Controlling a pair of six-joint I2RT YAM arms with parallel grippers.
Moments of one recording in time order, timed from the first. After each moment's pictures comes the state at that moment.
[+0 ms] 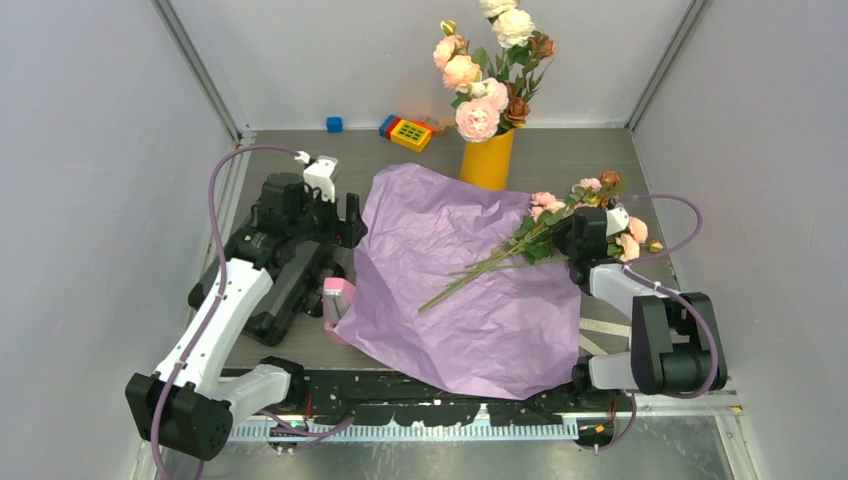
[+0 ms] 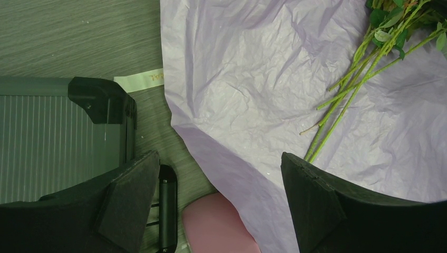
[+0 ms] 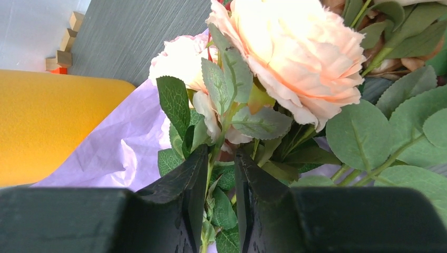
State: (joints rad) left arm -0.28 1.07 1.04 -0.55 0.22 -0.08; right arm 0.04 1.33 0.51 0.30 0.20 0.89
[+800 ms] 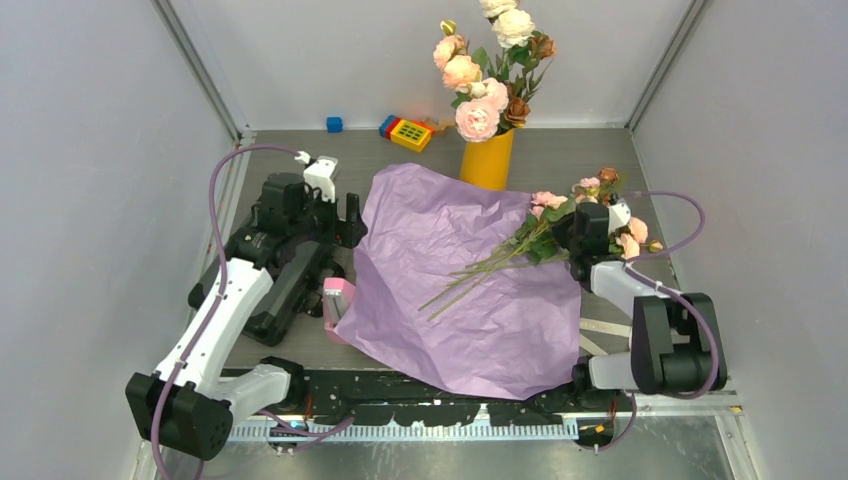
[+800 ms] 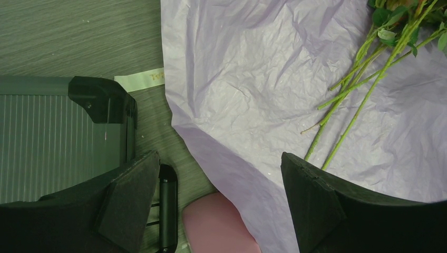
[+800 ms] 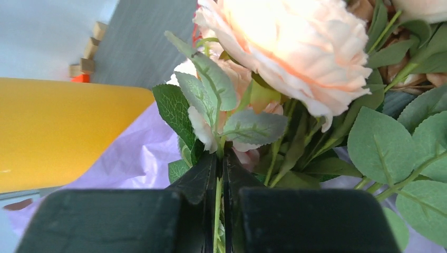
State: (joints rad) left arm -0.28 1.08 1.04 -0.55 0.22 -0.08; right arm 0.03 1.37 0.54 0.33 0.18 0.91
